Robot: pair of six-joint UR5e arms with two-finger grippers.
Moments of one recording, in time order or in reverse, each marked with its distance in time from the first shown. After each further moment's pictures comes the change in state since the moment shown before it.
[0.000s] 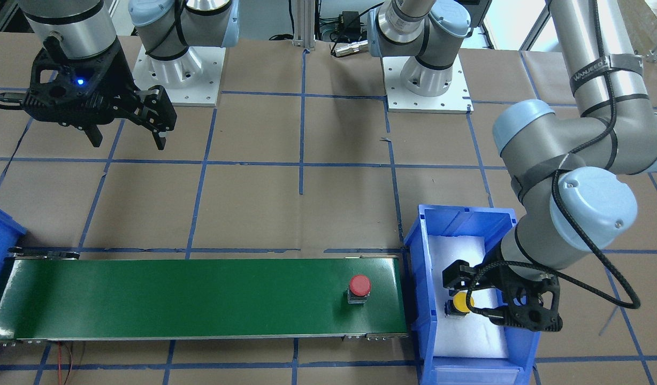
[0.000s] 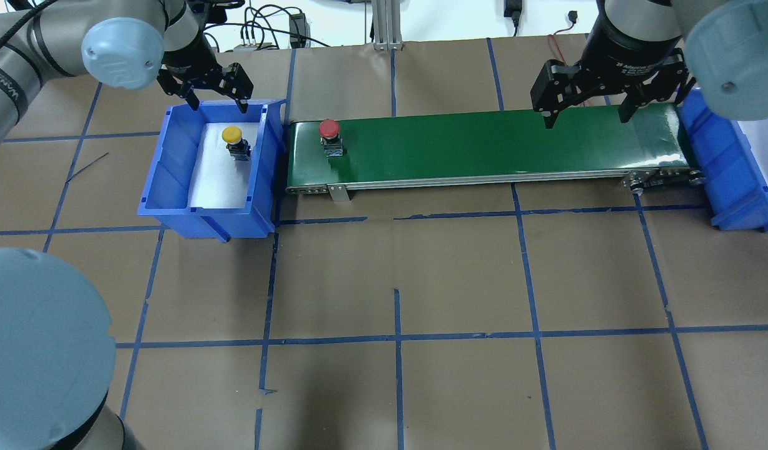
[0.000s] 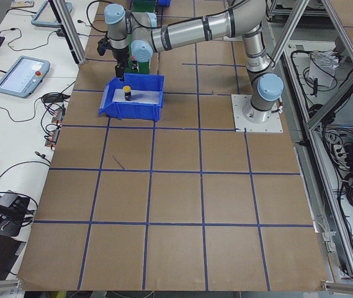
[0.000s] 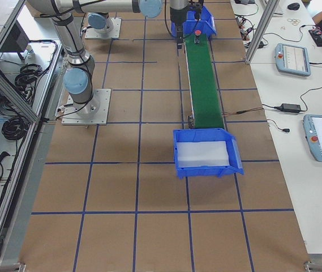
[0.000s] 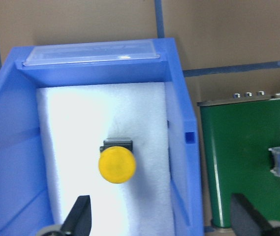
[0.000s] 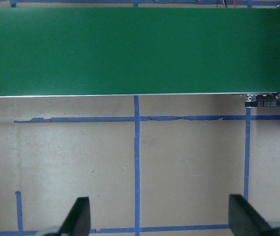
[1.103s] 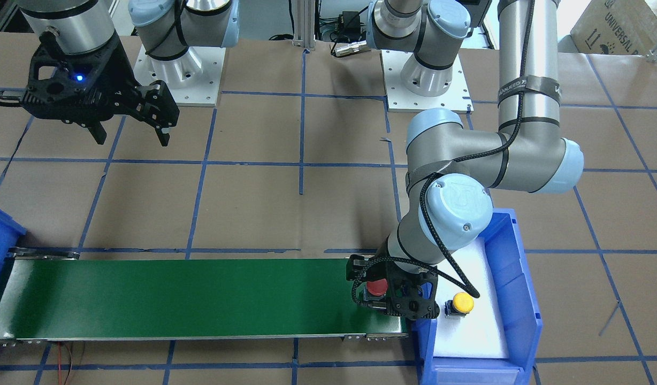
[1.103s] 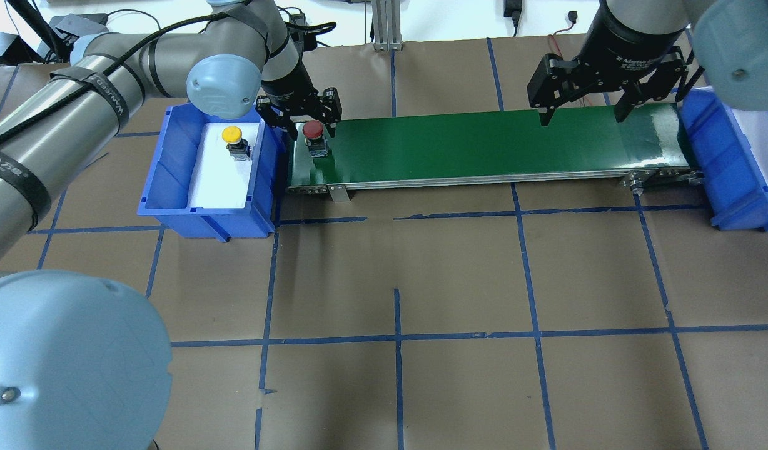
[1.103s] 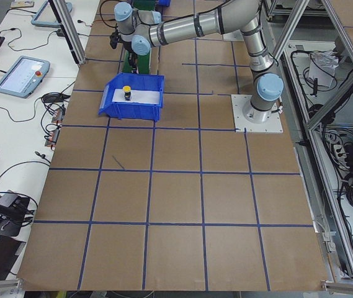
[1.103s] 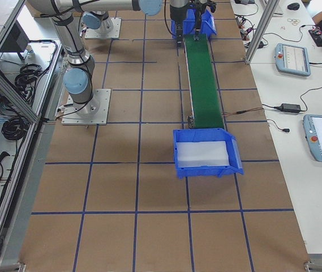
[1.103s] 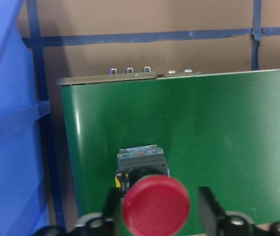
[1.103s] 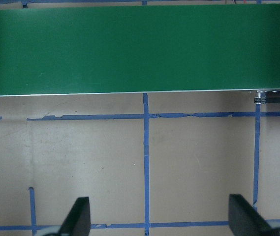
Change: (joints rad) left arm -0.200 -0.017 -0.048 0.042 -0.129 -0.290; right arm -0.003 0.004 -0.015 0.022 0.034 0.008
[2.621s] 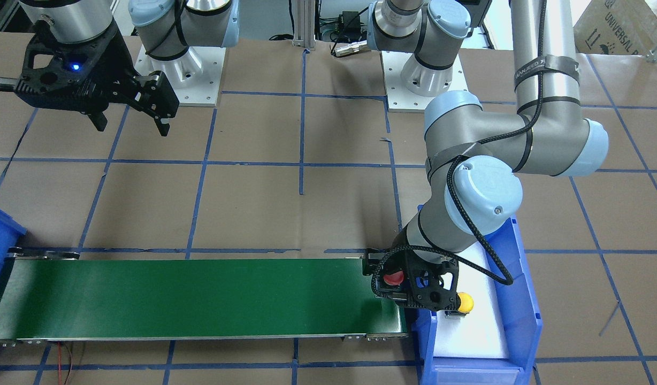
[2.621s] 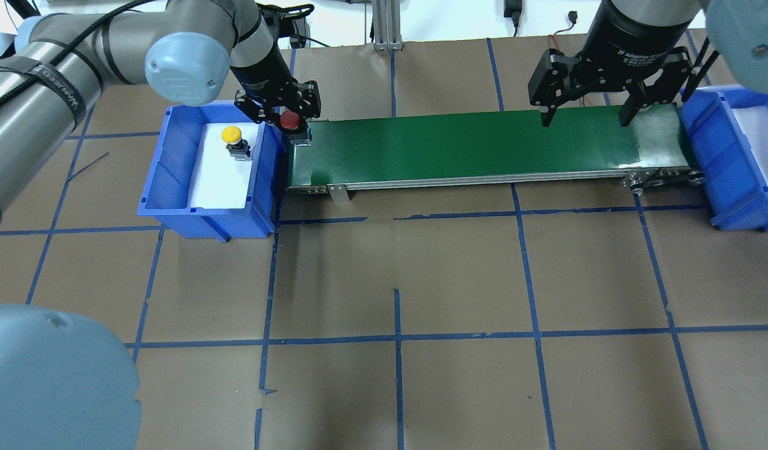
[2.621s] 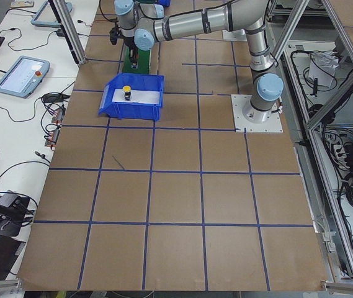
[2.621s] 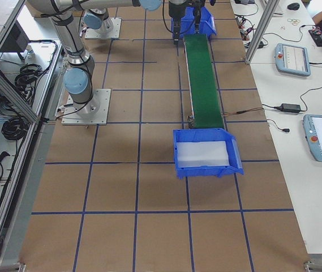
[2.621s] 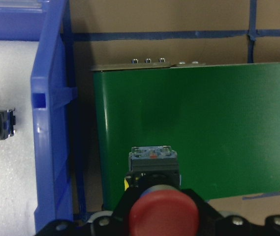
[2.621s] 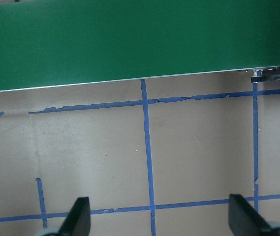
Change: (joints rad) left arm 0.030 0.031 -0.009 -0.028 -0.008 0.027; right arm -0.001 0.000 -0.056 0.105 -0.001 0.061
